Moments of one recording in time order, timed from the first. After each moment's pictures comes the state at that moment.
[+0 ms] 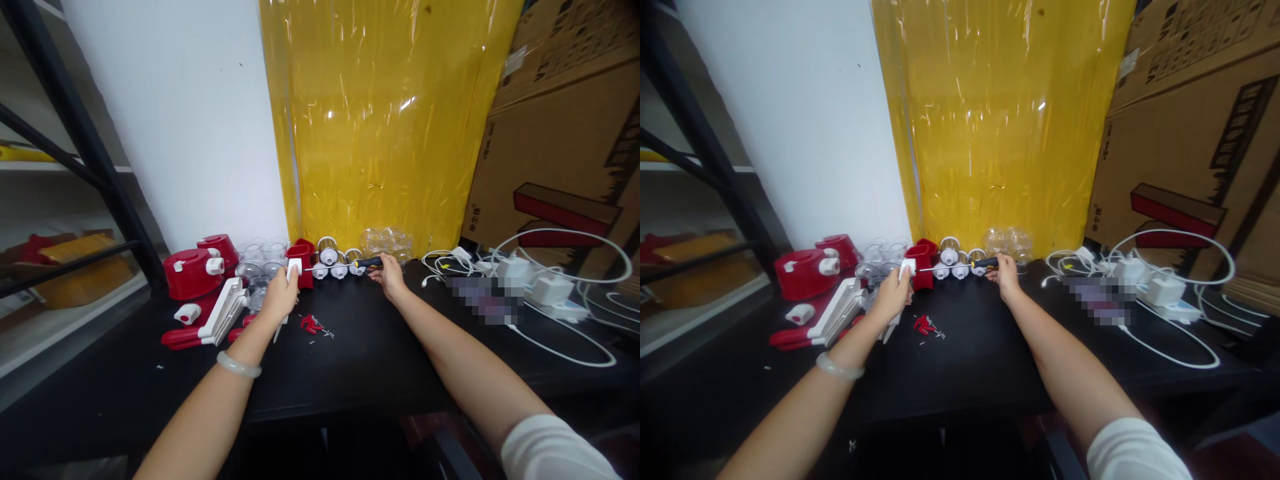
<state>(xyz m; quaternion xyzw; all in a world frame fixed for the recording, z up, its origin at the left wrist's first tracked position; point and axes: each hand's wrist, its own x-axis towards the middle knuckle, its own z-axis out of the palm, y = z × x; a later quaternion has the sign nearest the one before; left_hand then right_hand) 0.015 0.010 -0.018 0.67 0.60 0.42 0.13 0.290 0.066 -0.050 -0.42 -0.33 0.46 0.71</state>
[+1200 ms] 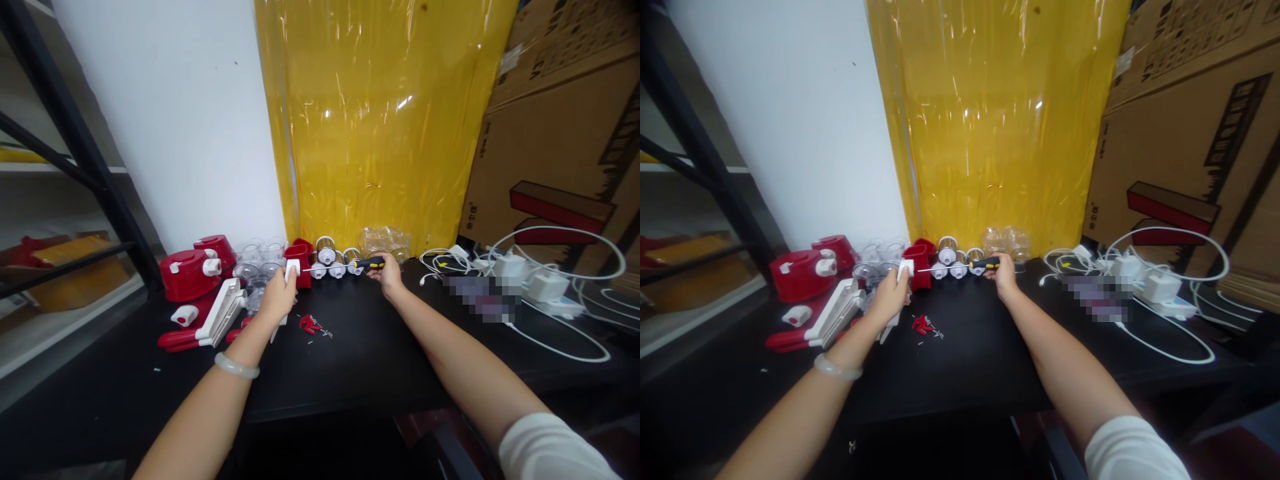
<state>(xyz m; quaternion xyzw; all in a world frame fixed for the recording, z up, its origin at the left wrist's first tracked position) 0.016 0.009 -0.017 0.66 0.61 0.41 0.14 0.287 0.060 -0.044 -0.42 -0.32 0.44 0.73</state>
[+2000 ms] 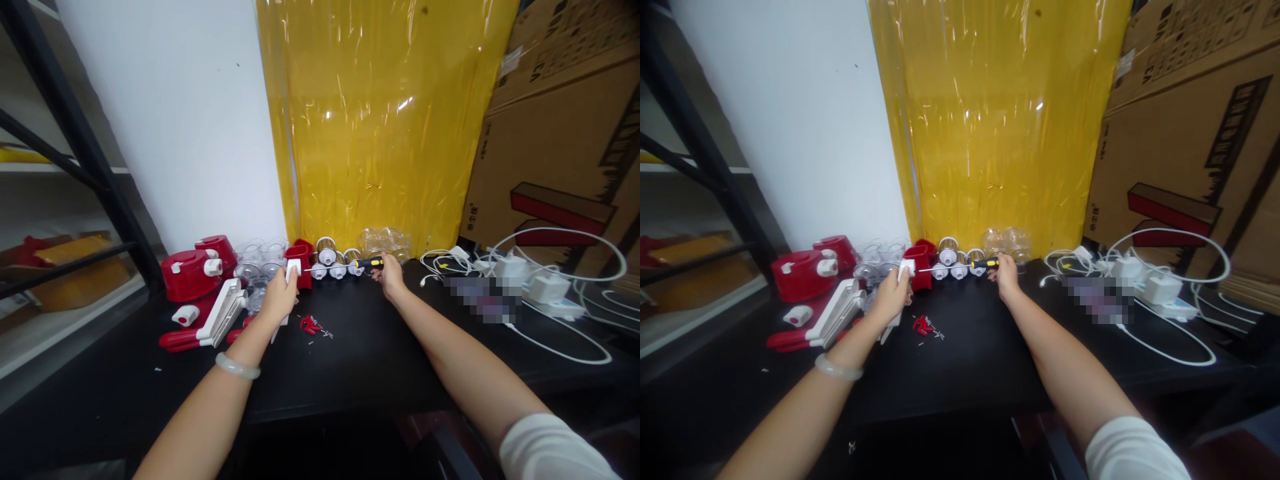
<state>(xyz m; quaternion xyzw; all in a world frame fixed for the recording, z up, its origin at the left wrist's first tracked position) 0.017 0.008 -0.017 0.66 0.59 0.43 0.14 0.292 0.073 -0.055 -0.44 -0.32 0.42 0.73</state>
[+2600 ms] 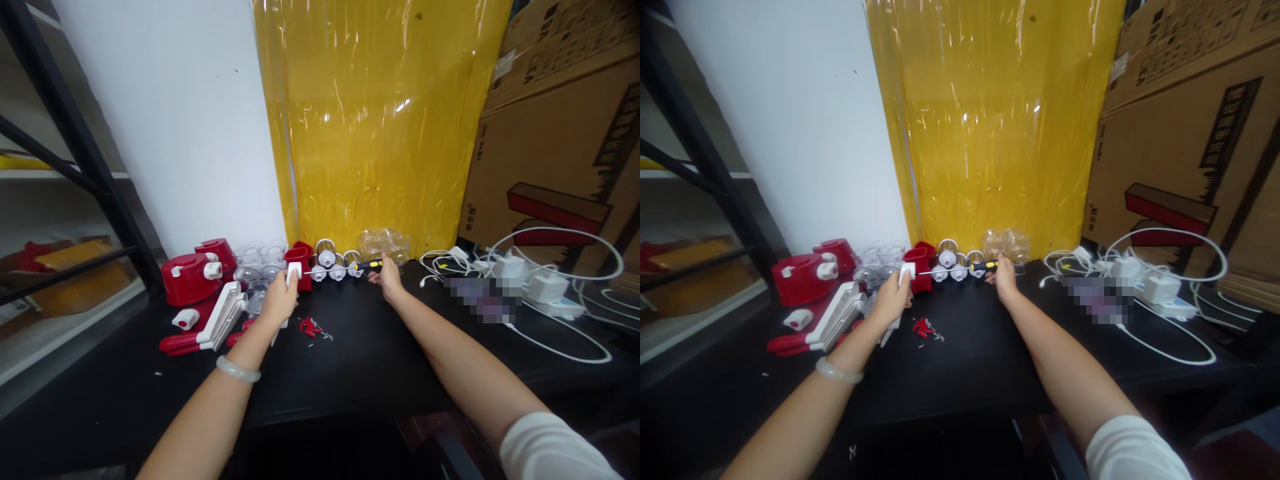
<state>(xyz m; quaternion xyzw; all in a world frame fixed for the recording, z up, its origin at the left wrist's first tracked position) 0.016 0.006 -0.018 0.67 0.59 0.42 0.14 0.289 0.064 -0.048 -0.46 -0.33 0.42 0.70</state>
